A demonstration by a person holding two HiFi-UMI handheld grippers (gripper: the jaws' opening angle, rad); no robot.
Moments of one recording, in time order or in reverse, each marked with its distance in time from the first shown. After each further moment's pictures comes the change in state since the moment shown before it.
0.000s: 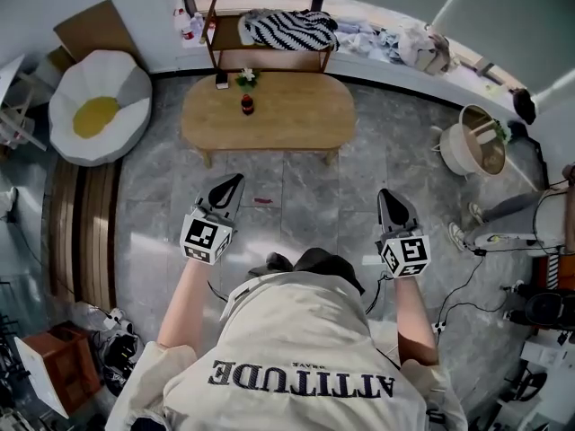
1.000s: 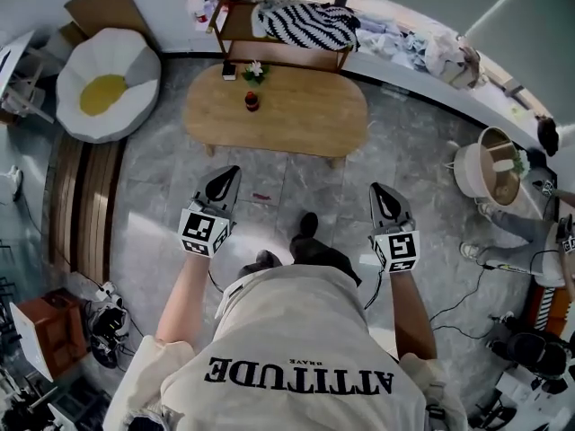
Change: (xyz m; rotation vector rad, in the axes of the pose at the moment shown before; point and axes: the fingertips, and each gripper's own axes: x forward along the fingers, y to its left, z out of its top) left arm 0.111 0.031 0.000 -0.082 0.043 0.166; right arm 0.121 -0.082 -0.007 -0.136 0.038 0.172
